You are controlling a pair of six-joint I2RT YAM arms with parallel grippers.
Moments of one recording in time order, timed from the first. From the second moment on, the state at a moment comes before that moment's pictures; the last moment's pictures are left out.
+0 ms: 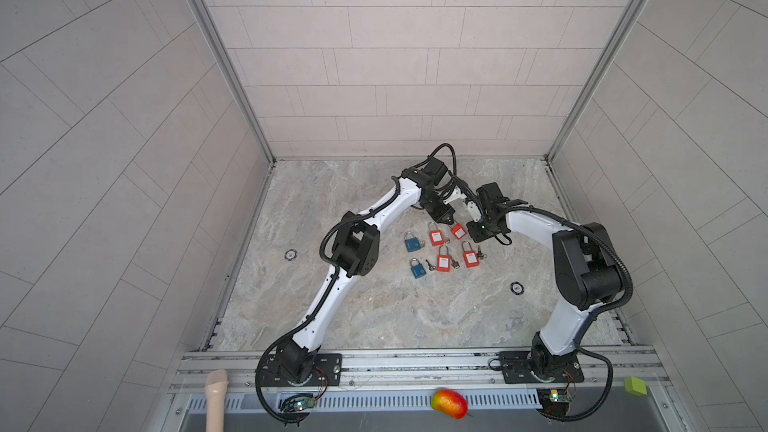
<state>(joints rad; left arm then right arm) -0.66 2.55 2.44 -1.05 0.57 0.34 0.21 1.76 1.11 -0.53 -0.06 -0.14</state>
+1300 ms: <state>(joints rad) -0.63 2.56 2.45 -1.07 0.68 0.24 0.33 1.51 0.78 -0.09 -0.01 -0.41</state>
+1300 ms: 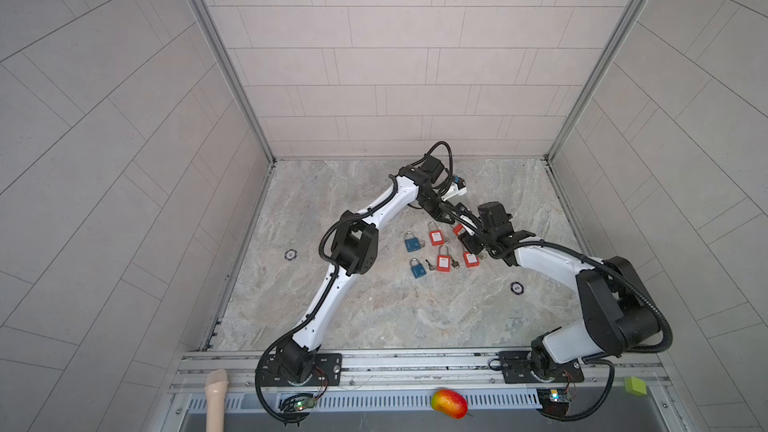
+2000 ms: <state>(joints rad) -0.61 2.56 2.45 -1.07 0.77 0.19 0.33 1.58 0.82 -0.09 0.01 -0.44</state>
